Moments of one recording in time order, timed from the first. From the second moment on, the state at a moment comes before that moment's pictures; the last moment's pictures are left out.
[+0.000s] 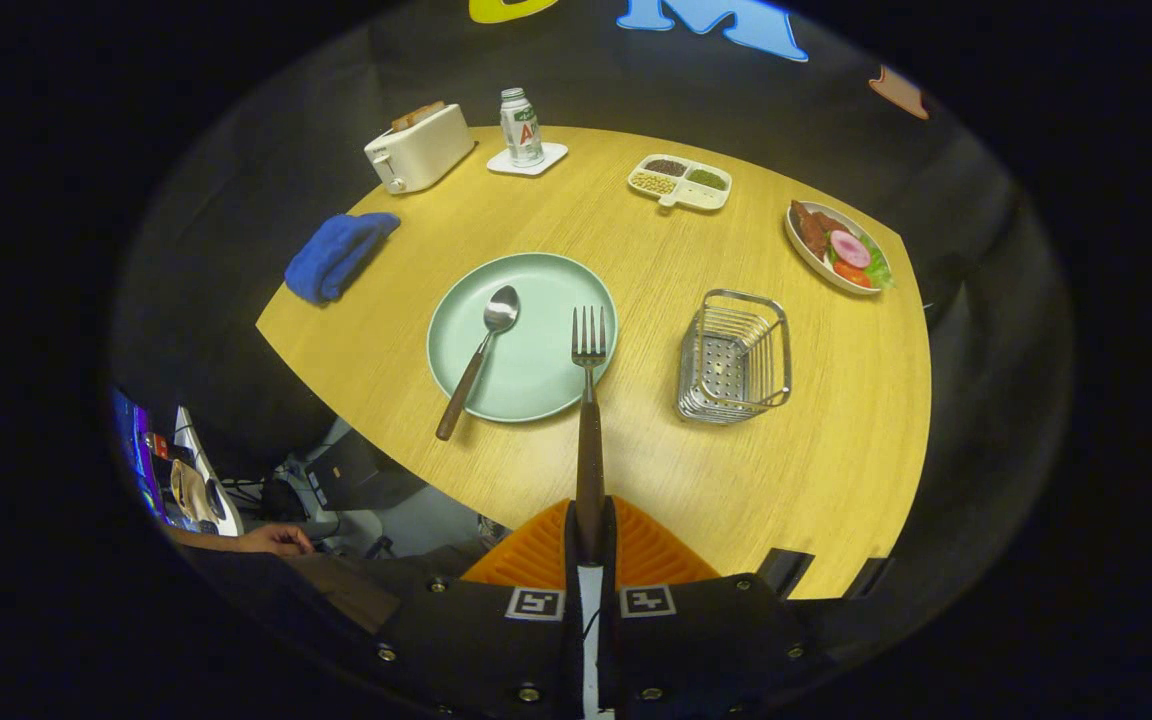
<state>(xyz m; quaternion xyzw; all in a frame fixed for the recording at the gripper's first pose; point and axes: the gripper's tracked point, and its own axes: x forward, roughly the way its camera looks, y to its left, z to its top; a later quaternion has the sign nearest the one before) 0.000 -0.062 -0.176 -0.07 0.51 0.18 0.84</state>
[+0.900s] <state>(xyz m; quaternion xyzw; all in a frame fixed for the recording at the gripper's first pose) 0.008 -0.139 -0.146 -0.07 0.54 0.12 0.83</state>
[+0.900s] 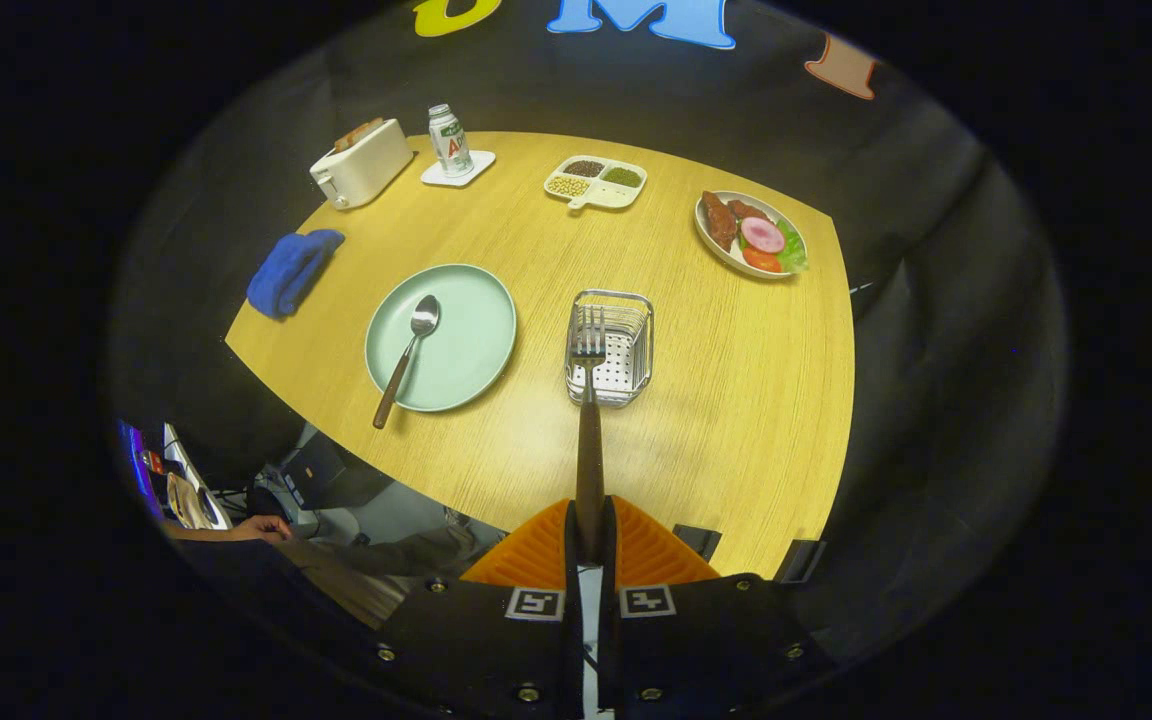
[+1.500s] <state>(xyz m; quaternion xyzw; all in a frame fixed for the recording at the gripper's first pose) 0.035 -0.140 -0.174 -0.06 0.59 0.12 0.80</state>
